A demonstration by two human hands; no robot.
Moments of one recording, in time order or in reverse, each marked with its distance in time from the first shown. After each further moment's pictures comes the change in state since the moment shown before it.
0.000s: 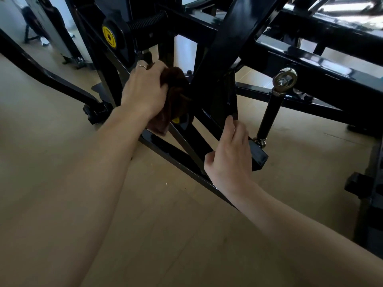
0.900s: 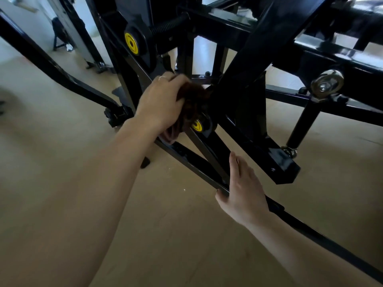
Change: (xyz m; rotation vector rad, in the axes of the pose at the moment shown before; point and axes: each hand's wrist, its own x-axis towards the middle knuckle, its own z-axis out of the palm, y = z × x) left_hand 0.001 -0.023 -0.002 0.011 -0.041 0.207; right_hand -0.034 0.025 0.067 0.033 -0.324 -0.072
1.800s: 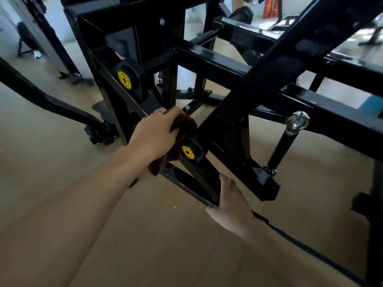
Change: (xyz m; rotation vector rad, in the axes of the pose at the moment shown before) left_hand 0.011 -0.006 -0.011 -0.052 -0.192 -0.021; right_hand 0.019 -0.036 -0.052 0.238 -0.289 0.299
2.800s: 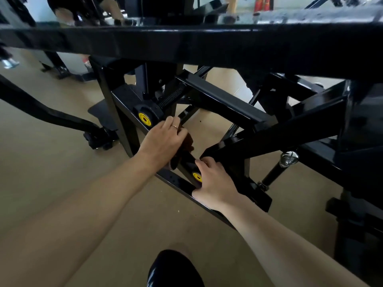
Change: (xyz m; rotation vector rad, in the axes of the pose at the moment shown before) left_hand 0.039 -0.026 -0.051 0.713 -0.034 0.366; right_hand 0.013 -0.142 -0.097 -0.183 -0.005 -0.164
